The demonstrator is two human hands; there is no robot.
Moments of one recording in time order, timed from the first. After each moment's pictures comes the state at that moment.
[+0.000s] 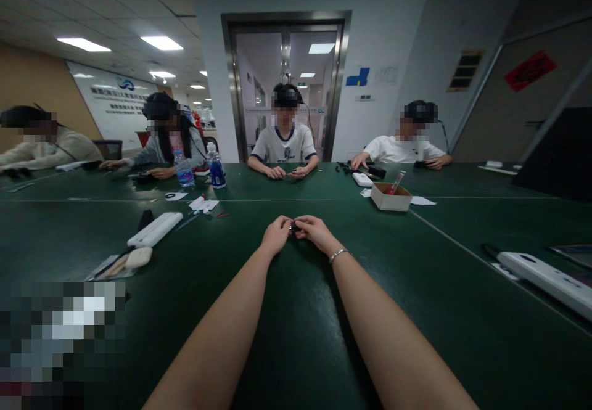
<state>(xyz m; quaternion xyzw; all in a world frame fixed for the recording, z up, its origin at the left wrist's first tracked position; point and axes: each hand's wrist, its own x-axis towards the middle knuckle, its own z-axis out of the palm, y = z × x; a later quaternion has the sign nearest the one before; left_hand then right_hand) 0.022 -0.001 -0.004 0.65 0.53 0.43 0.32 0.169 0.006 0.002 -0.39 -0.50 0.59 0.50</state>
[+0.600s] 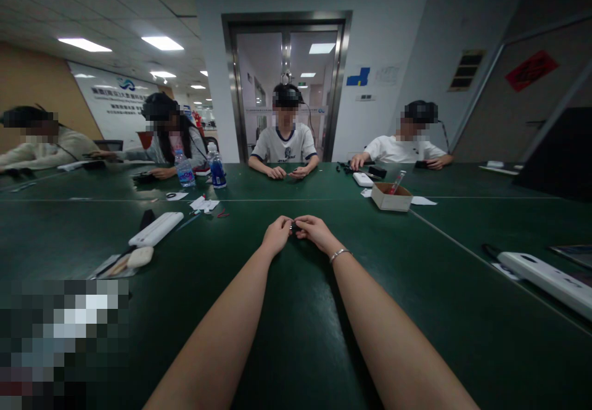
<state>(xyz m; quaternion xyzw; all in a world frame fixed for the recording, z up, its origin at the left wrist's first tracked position) 0.021 0.000 -0.006 0.66 0.53 0.42 0.33 0.169 0.004 0.004 -0.40 -0.49 0.59 0.50</state>
